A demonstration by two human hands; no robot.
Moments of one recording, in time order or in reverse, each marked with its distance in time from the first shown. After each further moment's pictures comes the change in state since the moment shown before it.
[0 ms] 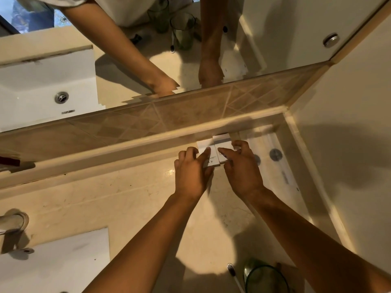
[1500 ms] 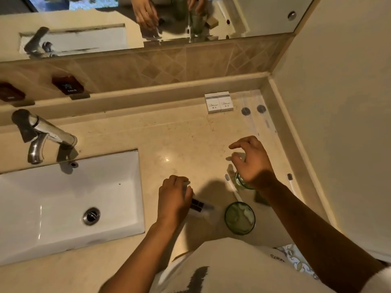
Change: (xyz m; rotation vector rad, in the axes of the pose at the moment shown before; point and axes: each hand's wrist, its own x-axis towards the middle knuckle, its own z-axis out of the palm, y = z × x) left_hand -0.310 -0.041 -0.044 -0.149 -0.043 -0.152; right_hand -0.243 -0.041 -0.063 0.095 0.053 -0.162
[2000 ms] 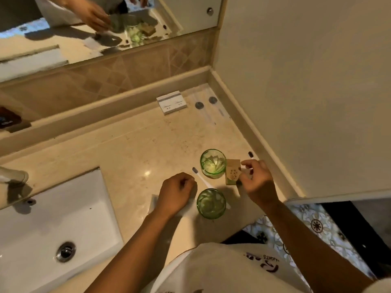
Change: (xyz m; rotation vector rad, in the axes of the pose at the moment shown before) left_hand 0.006 0.070 0.017 -0.291 -0.283 0.148; right_hand -0.126 0.091 -0.018 0.038 0.293 0.345
